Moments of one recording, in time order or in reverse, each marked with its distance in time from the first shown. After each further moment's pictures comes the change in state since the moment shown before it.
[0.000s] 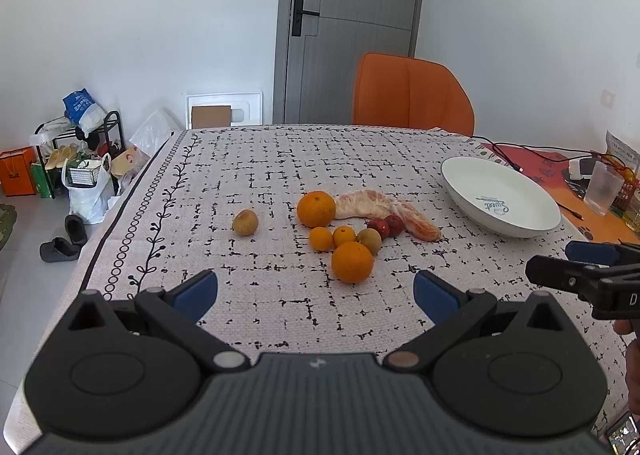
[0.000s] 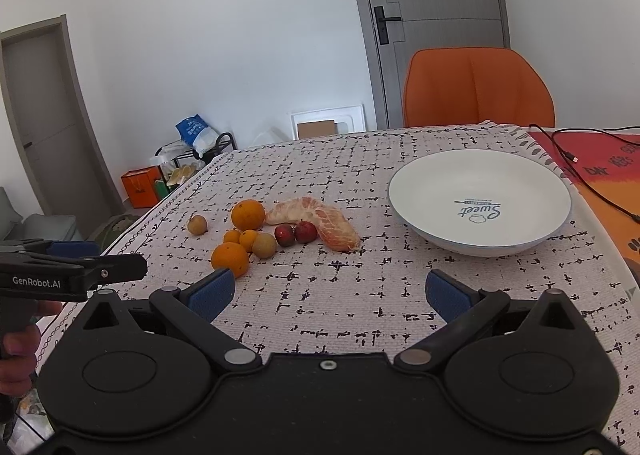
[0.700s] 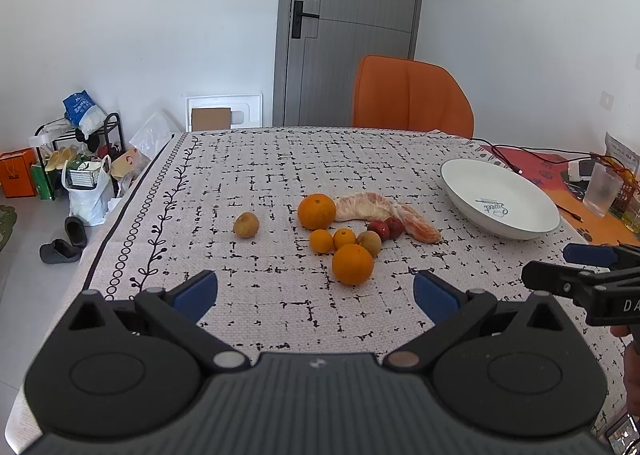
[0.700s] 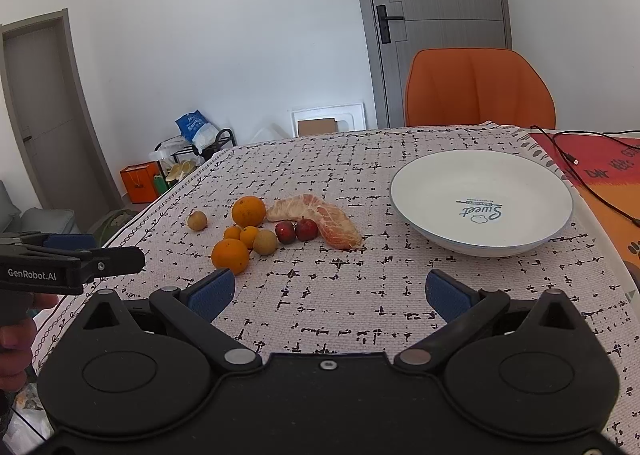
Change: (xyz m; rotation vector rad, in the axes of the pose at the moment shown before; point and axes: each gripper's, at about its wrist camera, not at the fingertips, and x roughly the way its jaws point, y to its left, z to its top) left arm 0.001 -0.001 0.001 0.001 -0.002 0.001; right arm 0.001 0.003 0.000 -0.012 0.007 -0.006
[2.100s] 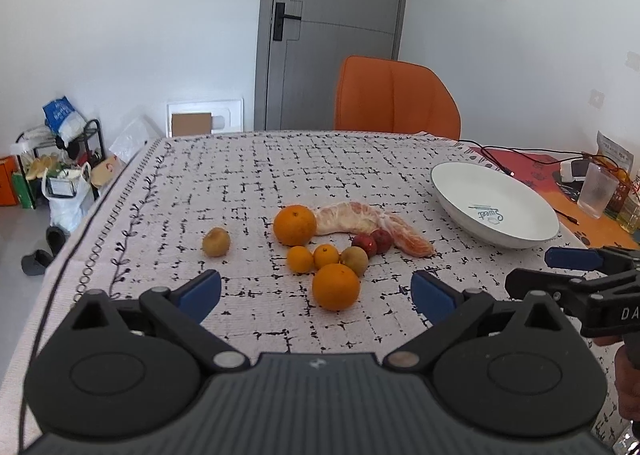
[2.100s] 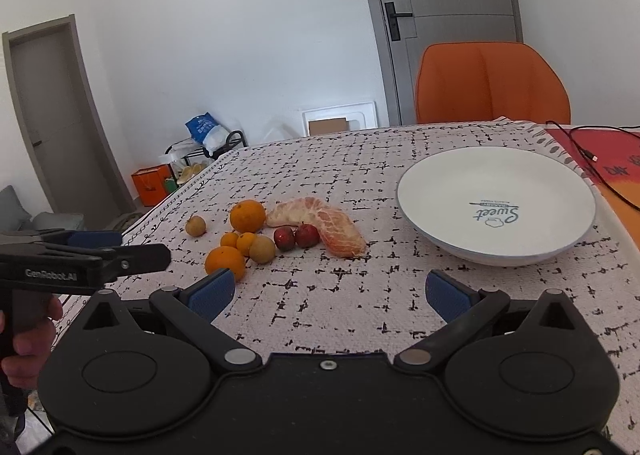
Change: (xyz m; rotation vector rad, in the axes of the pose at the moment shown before) left arm 0.035 -0.004 0.006 0.013 -0.018 -0.060; right arm 0.027 -0.012 0.003 0.009 -0.002 0.051
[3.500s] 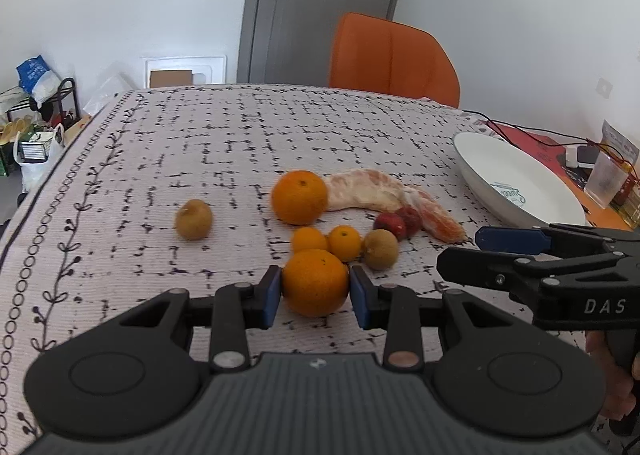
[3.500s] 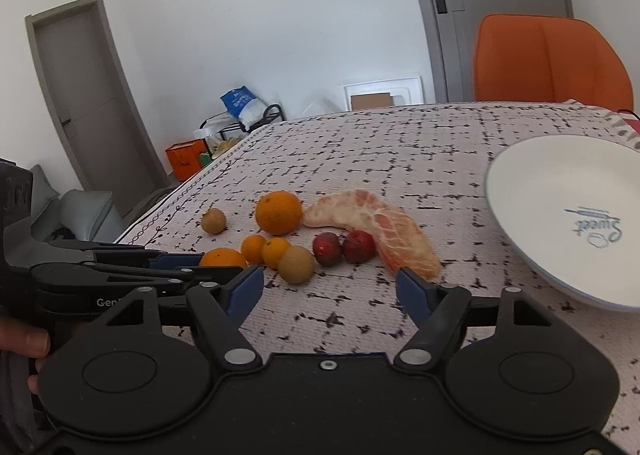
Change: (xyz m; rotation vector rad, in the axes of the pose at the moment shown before) left arm 0.062 0.027 0.000 -0.034 0.114 -0.065; right arm 0.080 0.017 0.015 -0.040 0.083 0.129
